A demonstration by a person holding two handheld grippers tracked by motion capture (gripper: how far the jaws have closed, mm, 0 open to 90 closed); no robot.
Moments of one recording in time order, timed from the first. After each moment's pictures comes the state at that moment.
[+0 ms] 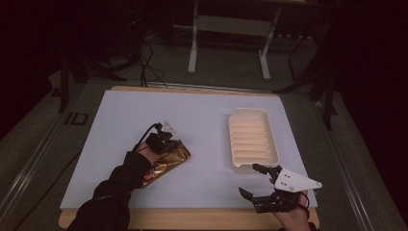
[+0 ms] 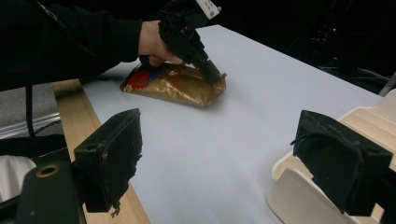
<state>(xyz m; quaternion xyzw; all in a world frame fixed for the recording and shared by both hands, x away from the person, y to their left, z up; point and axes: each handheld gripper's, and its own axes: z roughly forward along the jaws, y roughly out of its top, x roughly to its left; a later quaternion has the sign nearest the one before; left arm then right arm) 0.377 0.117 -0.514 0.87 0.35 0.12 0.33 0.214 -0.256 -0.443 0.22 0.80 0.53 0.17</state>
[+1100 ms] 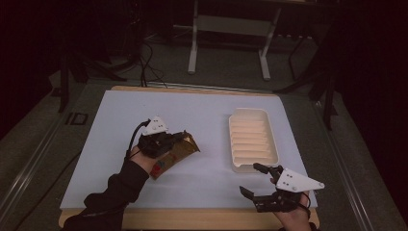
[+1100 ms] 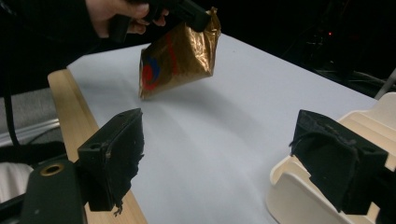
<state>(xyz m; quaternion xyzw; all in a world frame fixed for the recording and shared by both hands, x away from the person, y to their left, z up) 0.312 0.117 -0.432 0.79 0.32 0.16 0.50 0.213 -0.257 -0.439 0.23 0.79 0.54 0.17</state>
